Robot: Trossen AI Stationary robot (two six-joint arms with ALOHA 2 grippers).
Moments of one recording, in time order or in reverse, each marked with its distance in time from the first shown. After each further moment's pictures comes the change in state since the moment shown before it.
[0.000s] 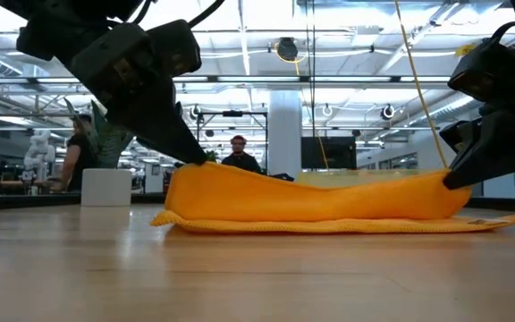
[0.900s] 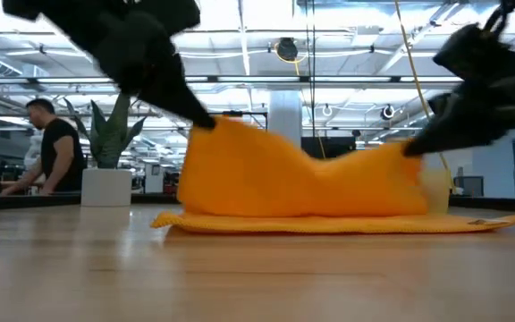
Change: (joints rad) left arm -0.044 -0.047 0.095 -0.146 -0.318 0.158; right arm -0.056 -0.048 0.027 0.001 0.244 -0.191
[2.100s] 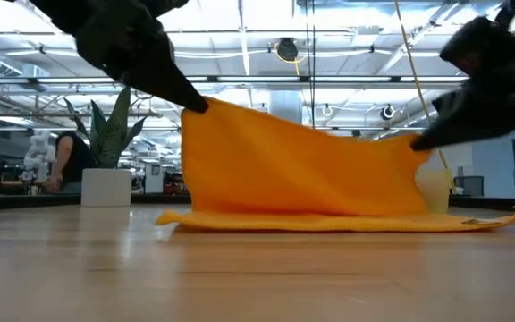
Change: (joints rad) left arm -0.069 -0.030 0.014 -0.062 -0.082 0.003; right arm 0.029 -0.050 -0.004 -0.035 -0.047 0.062
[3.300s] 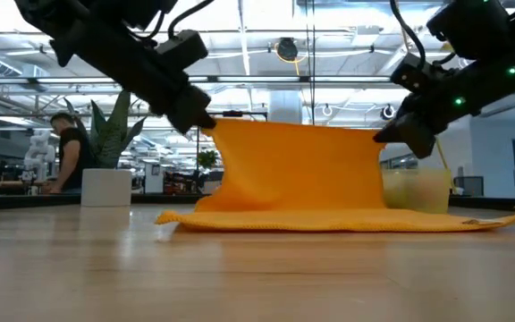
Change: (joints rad) left arm 0.273 0.000 -0.161 0.354 -0.285 0.275; right arm -0.415 0.000 0.001 0.080 0.325 -0.454
